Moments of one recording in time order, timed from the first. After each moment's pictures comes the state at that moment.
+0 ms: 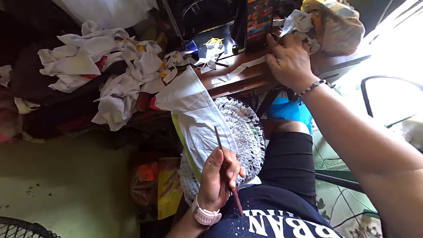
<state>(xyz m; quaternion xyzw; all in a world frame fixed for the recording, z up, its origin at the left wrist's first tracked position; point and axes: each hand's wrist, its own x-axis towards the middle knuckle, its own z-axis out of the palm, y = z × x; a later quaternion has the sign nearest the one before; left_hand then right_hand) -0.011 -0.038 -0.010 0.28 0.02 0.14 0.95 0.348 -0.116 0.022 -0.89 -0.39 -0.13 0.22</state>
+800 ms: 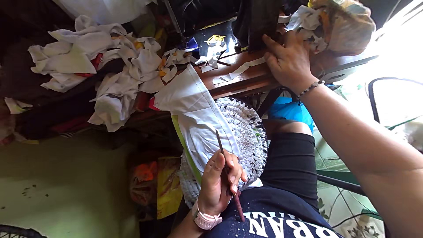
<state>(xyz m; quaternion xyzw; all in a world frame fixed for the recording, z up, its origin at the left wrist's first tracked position) -0.011 -0.035 -0.013 0.25 0.01 0.14 0.96 0.353 -0.104 0.011 -0.87 -0.40 -0.17 0.23</state>
